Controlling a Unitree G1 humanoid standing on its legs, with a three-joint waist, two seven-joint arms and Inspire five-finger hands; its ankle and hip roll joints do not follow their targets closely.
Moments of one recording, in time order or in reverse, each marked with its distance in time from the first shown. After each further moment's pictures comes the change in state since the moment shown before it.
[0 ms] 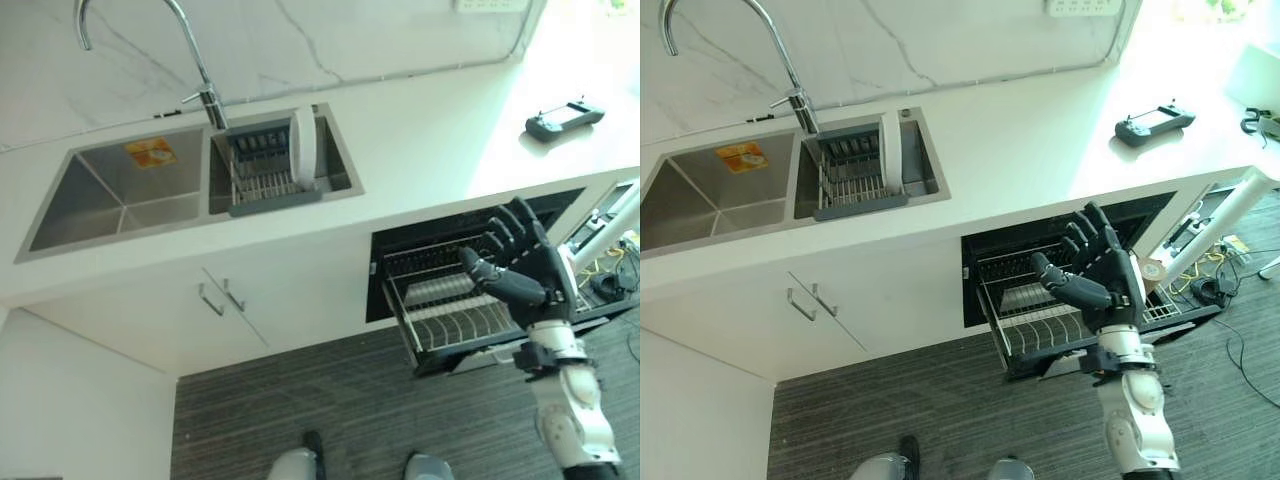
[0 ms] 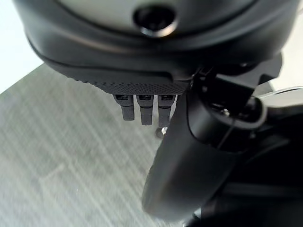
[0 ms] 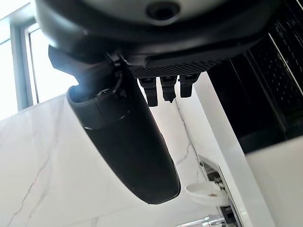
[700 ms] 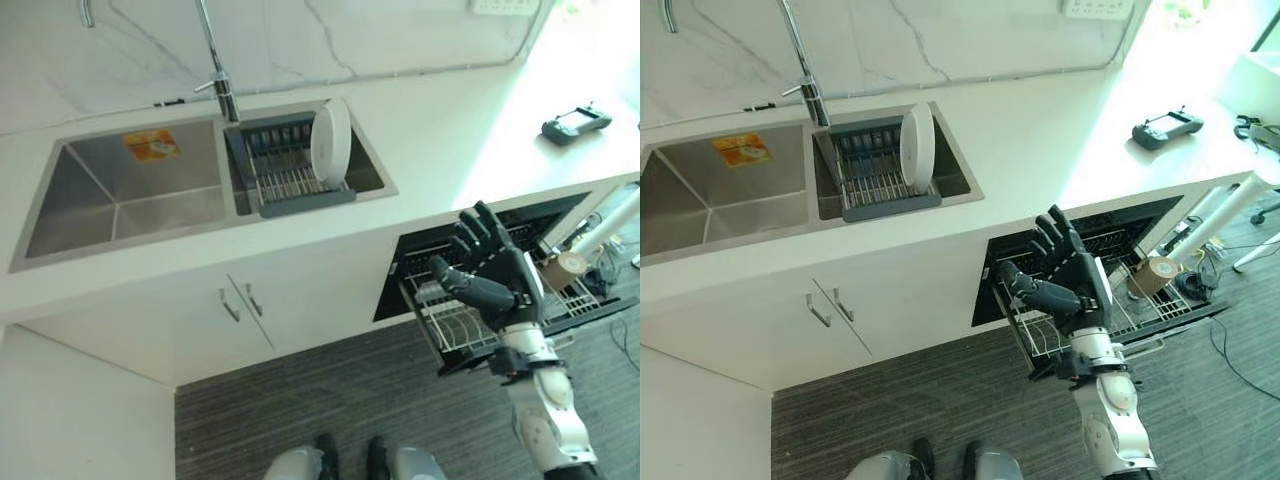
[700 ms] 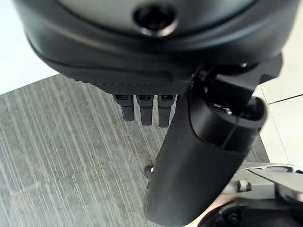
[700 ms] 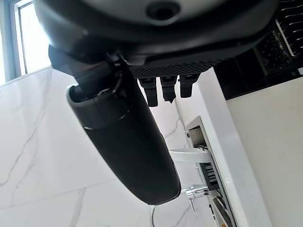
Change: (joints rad) left arm 0.091 -0.020 0.195 -0.009 -0.142 -0.033 0.101; right arm -0.013 0.001 0.091 -0.015 -0.021 -0.022 0.023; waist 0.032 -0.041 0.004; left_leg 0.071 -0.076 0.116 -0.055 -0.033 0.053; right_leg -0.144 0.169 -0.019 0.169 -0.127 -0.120
